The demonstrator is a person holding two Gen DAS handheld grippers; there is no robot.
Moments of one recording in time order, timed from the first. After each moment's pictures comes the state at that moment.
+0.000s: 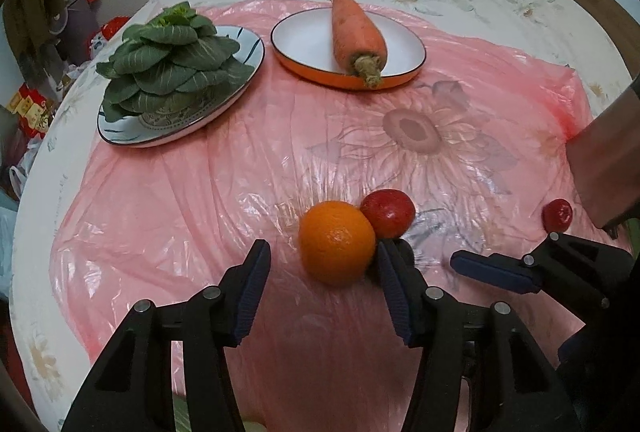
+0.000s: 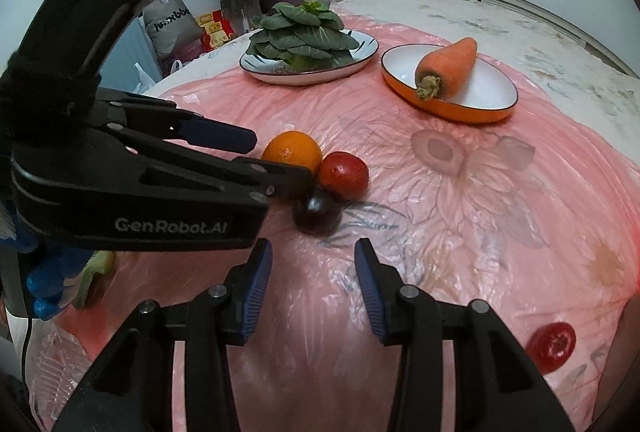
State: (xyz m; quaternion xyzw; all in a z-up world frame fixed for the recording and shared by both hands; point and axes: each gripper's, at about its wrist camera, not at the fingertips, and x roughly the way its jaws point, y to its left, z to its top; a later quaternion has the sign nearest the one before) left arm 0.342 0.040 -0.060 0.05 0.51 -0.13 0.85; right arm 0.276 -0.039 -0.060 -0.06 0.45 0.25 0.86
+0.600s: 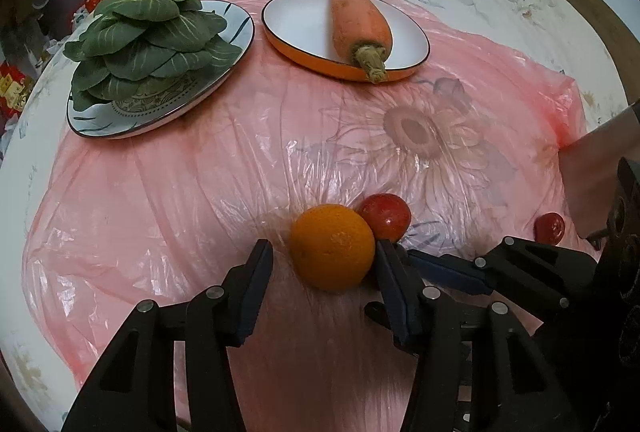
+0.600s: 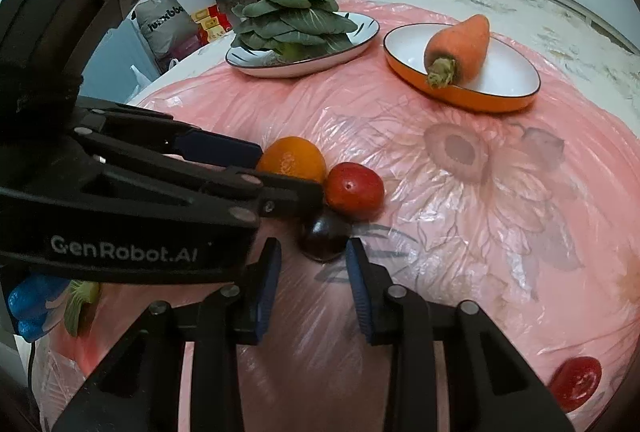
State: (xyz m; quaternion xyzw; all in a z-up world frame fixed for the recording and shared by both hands) left arm 0.366 0.043 -0.068 0.02 0.55 -0.16 0.82; right arm 0.307 -0.031 -0.078 -0.03 0.47 0.25 0.84
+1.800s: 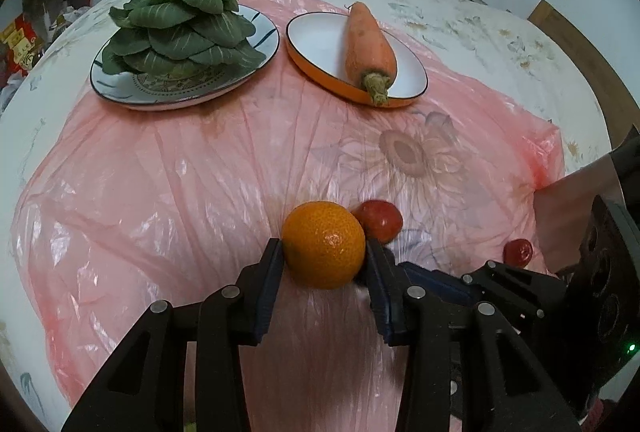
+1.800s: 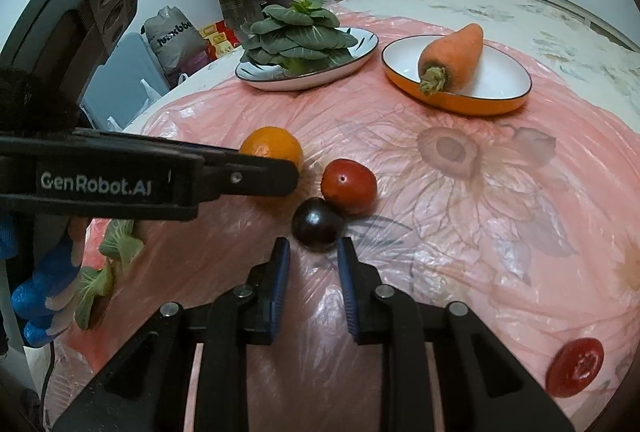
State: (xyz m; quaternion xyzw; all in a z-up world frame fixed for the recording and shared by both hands) left arm 0.345 0.067 -0.059 -0.07 0.52 -0.15 0.84; right arm 0.293 -0.045 -0.071 -0.01 0.45 0.27 0.85
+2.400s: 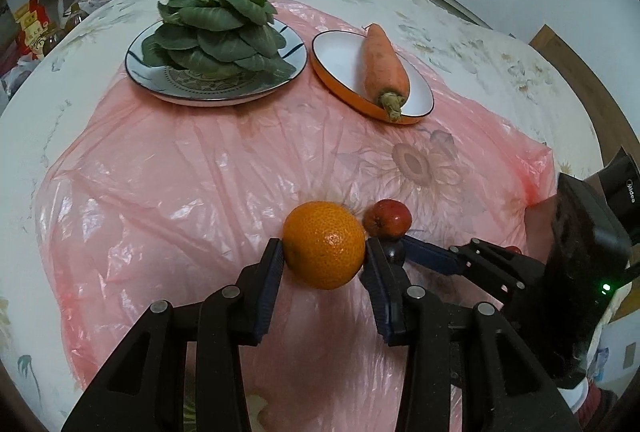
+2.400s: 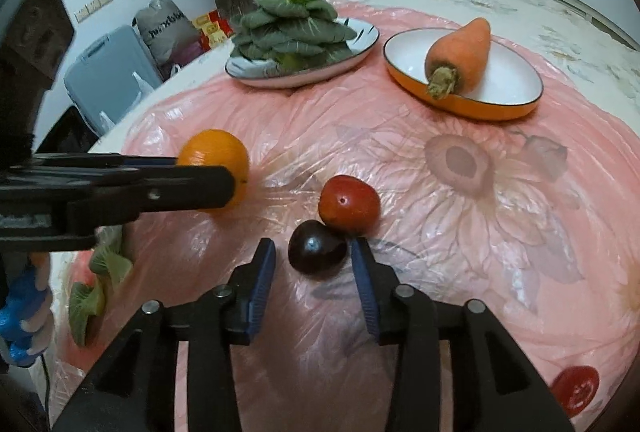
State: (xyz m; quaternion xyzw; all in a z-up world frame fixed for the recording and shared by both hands) left arm 0.329 0.098 -0.051 -0.11 0.50 -0.15 0.85; right arm 0.316 -0.030 -0.075 -0.02 0.47 0.26 0.84
